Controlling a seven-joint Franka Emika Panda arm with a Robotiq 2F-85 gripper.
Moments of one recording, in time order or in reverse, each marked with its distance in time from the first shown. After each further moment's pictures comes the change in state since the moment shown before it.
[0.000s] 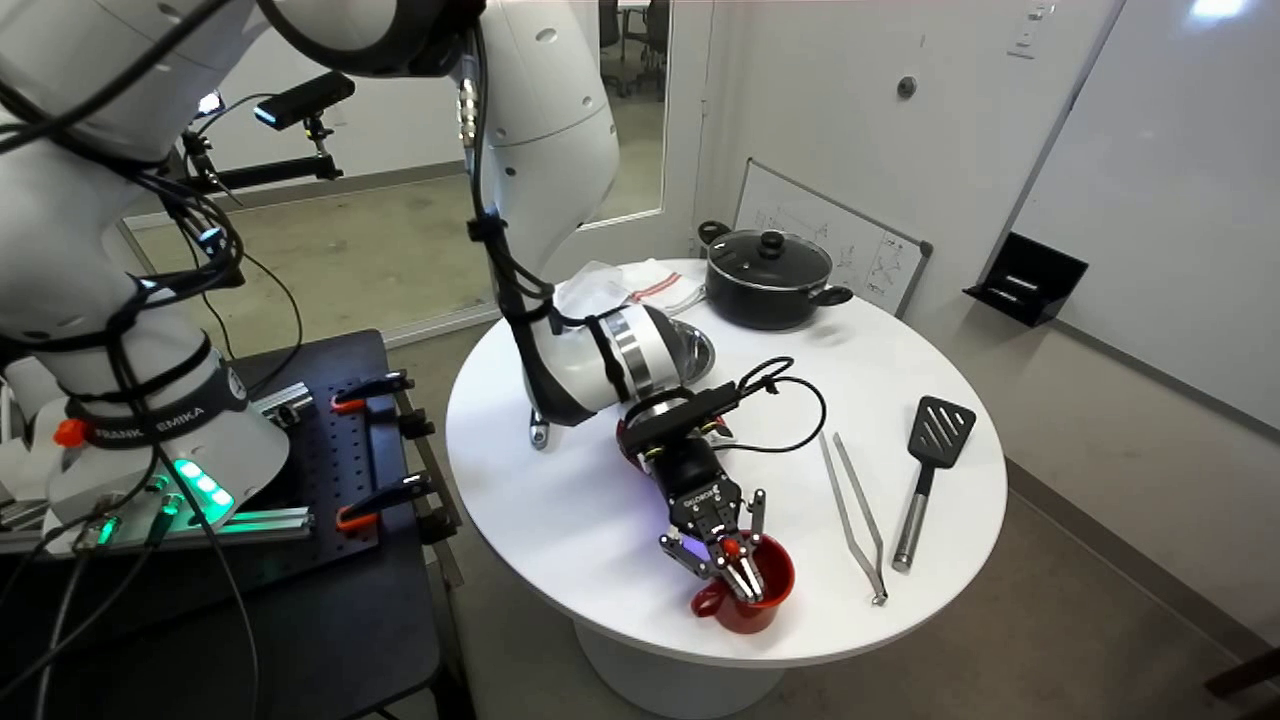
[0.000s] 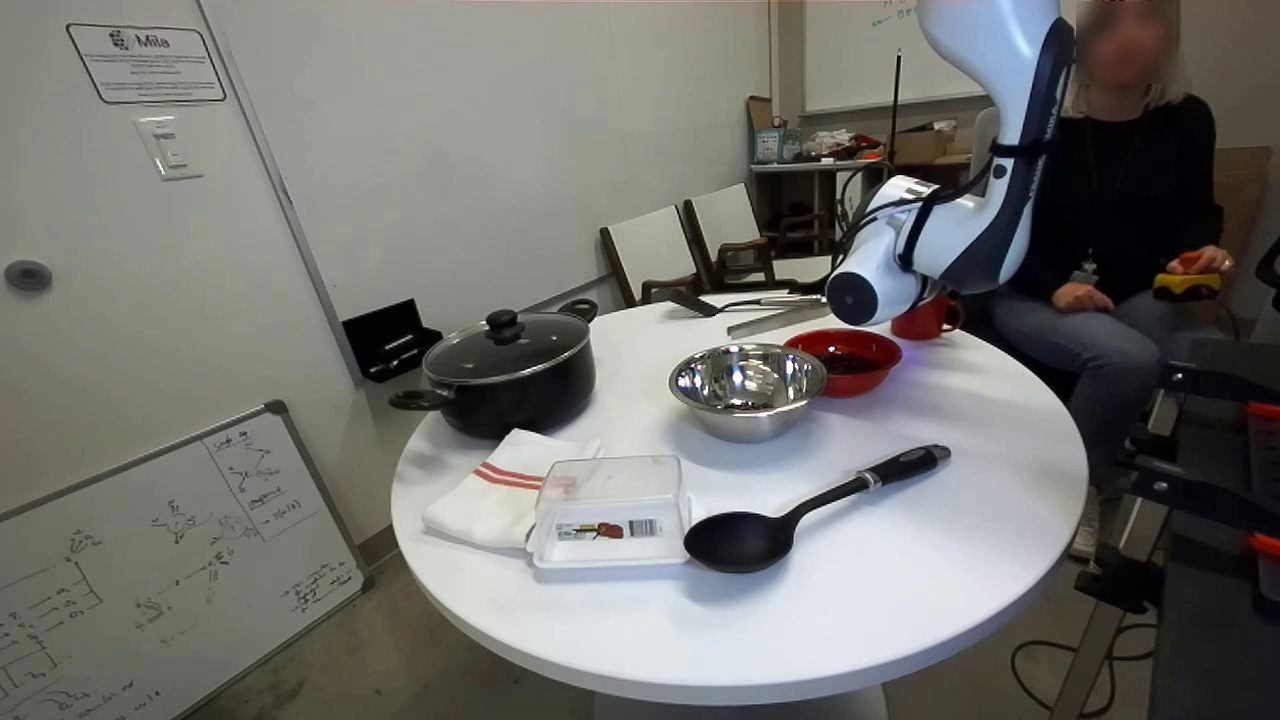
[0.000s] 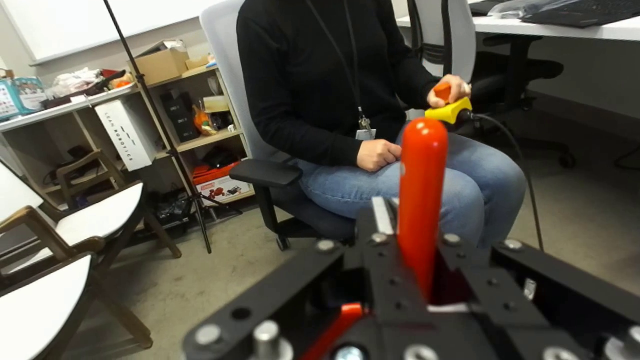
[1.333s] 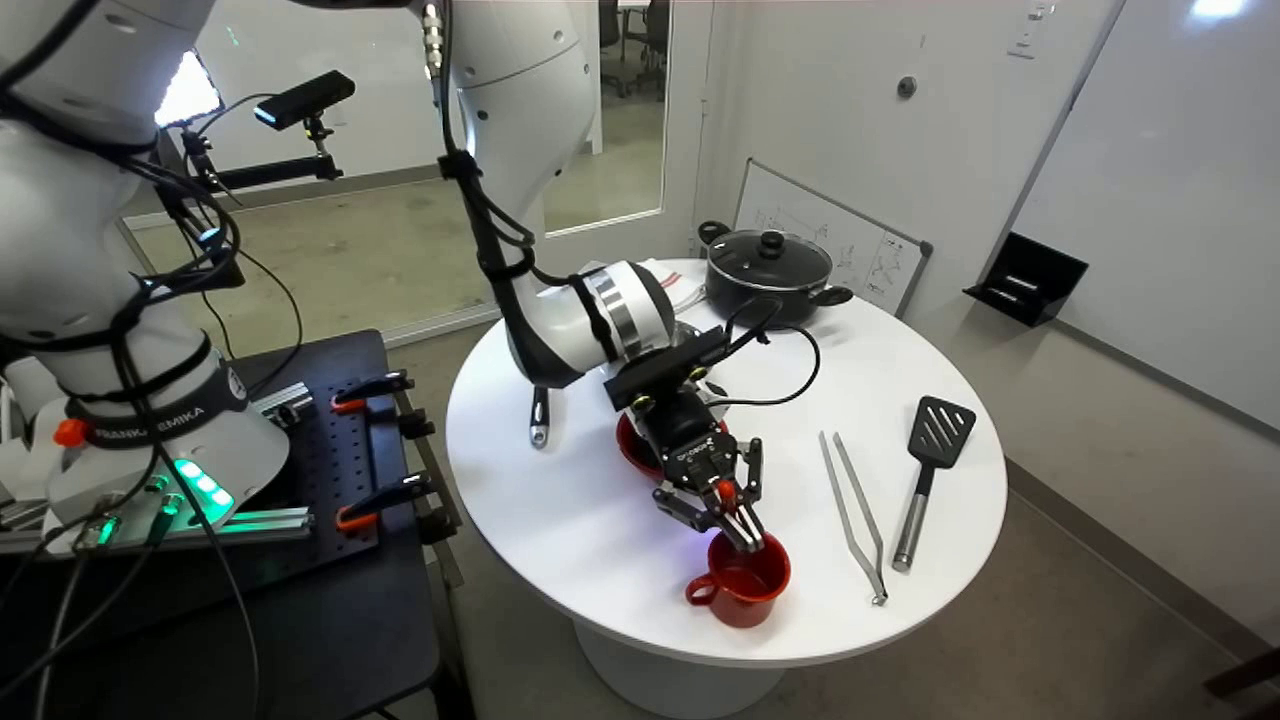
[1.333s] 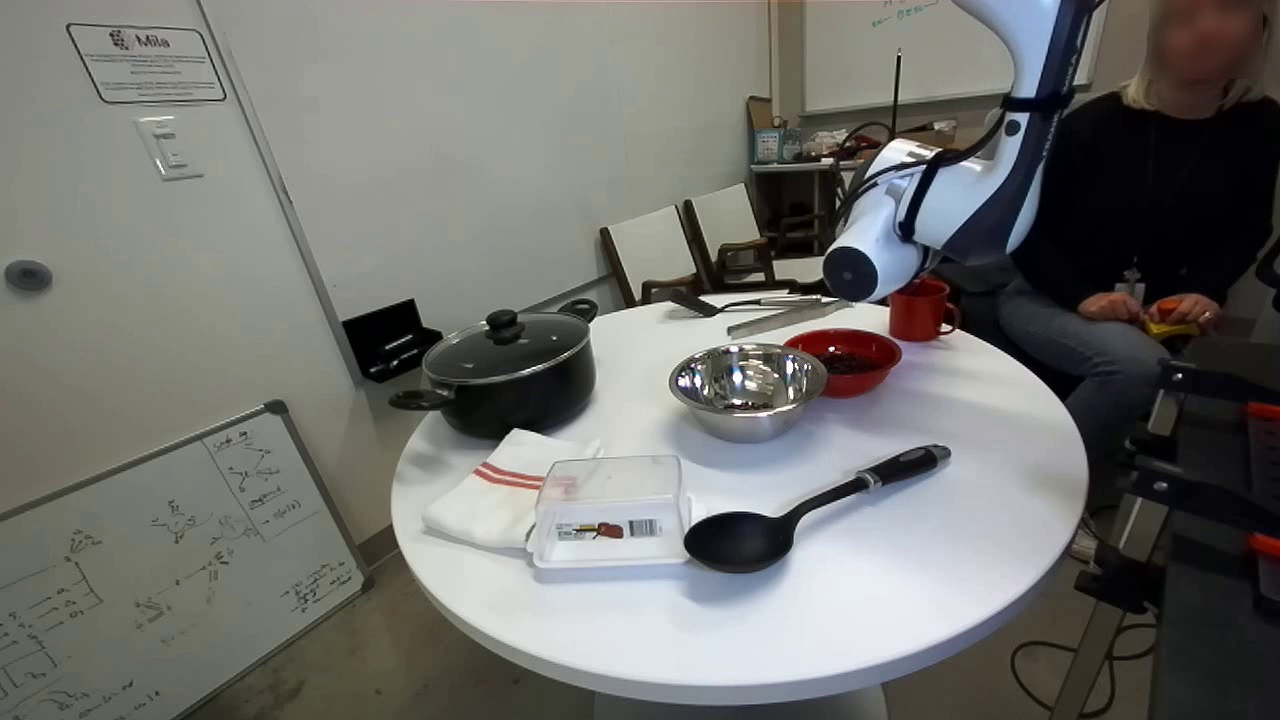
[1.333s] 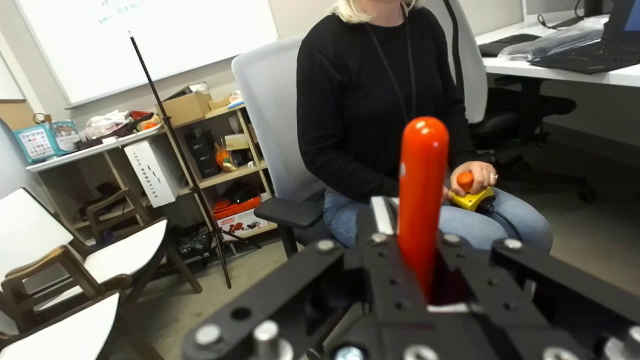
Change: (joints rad) arm 0.046 -0.133 0.005 -0.109 0.000 -0.096 0.001
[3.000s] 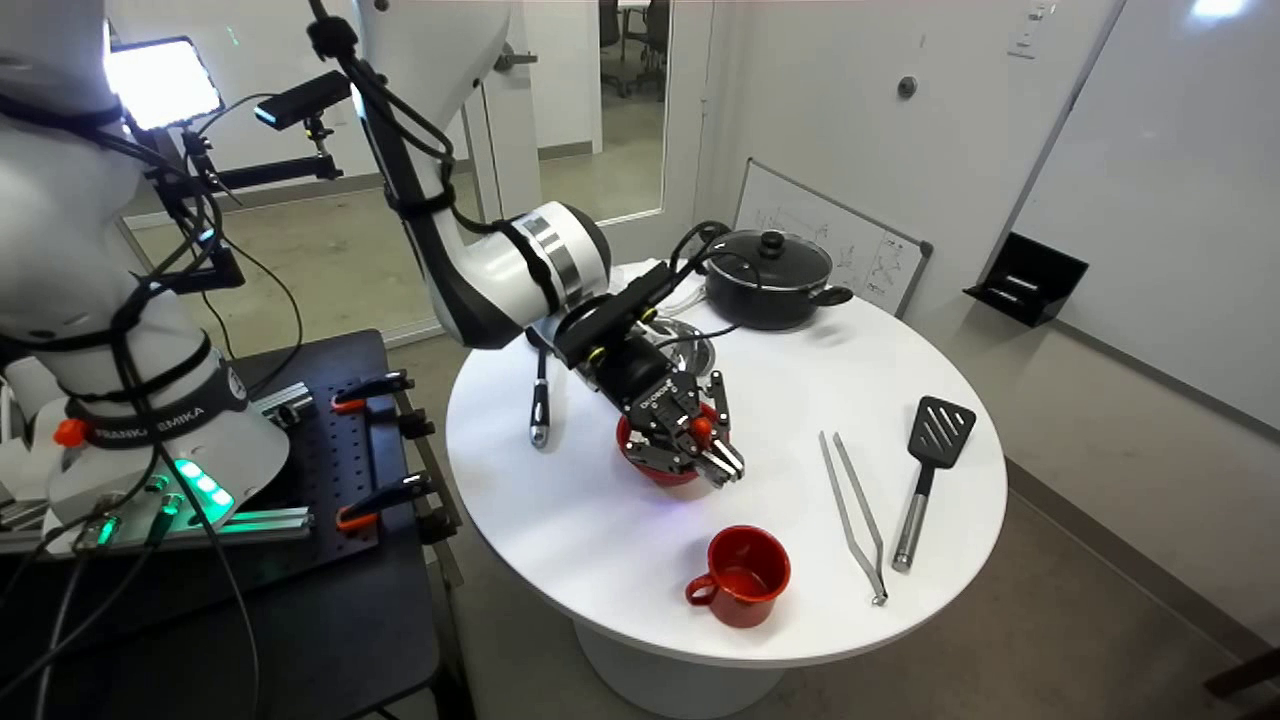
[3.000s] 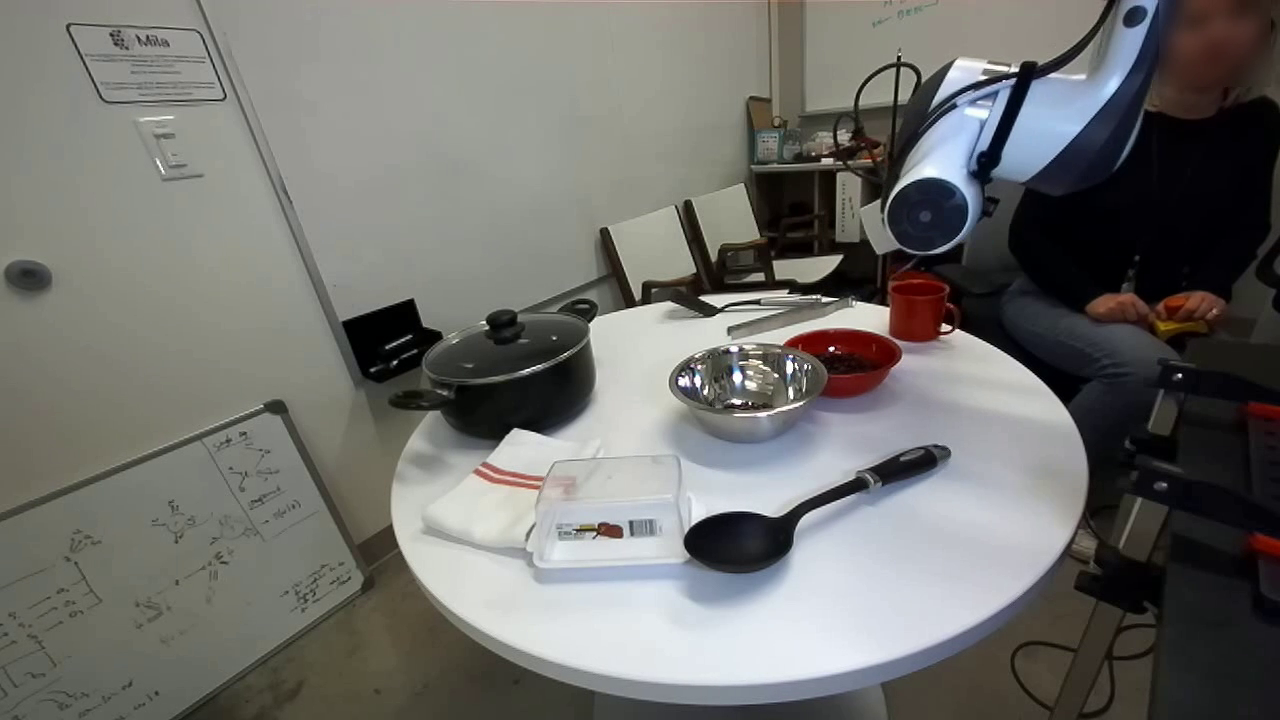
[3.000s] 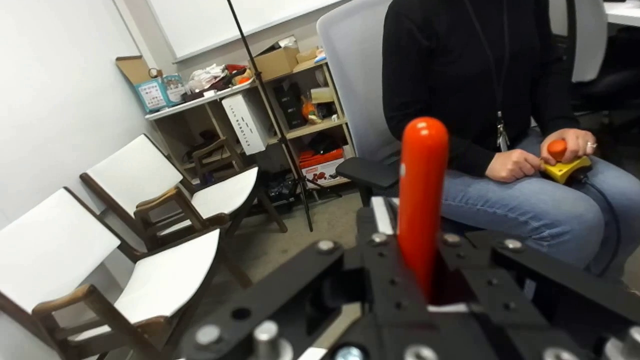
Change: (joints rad) arm 0.004 -0.292 0.020 -0.311 -0.244 0.117 0.084
